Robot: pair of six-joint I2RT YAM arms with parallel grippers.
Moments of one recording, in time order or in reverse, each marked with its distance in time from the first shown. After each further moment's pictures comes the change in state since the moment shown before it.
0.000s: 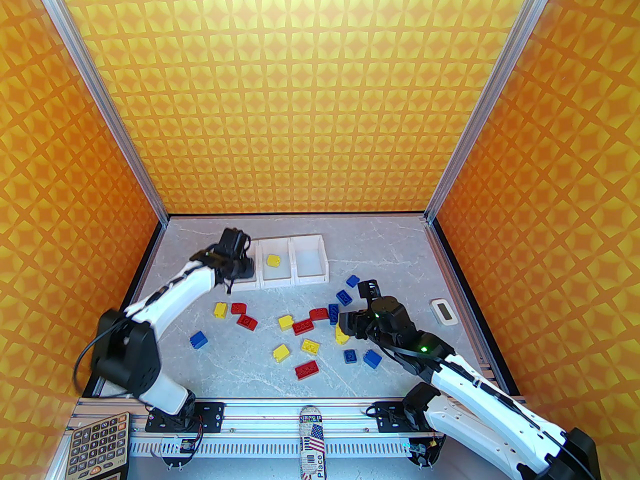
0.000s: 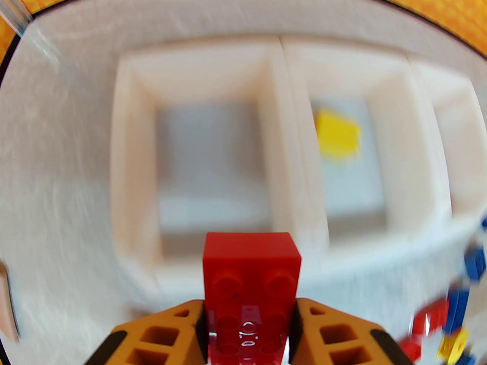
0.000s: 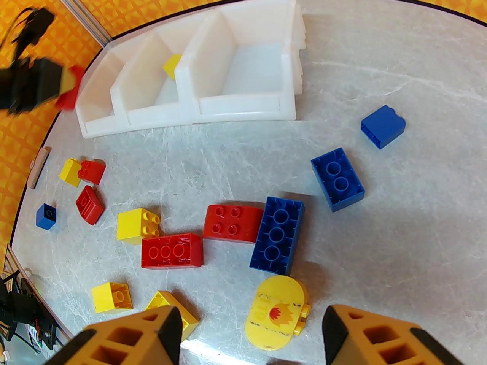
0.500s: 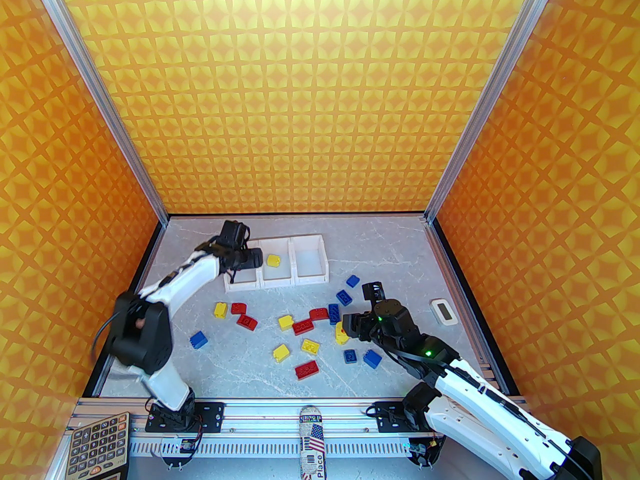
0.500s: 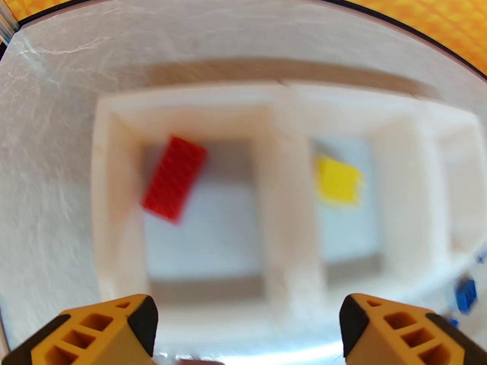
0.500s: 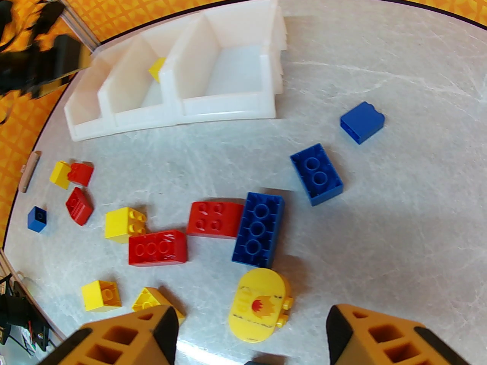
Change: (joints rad) left arm -0.043 -0.100 -0.103 0.085 0.052 -0.048; right arm 0.000 -0.007 -0.009 -0.031 0.066 -0.001
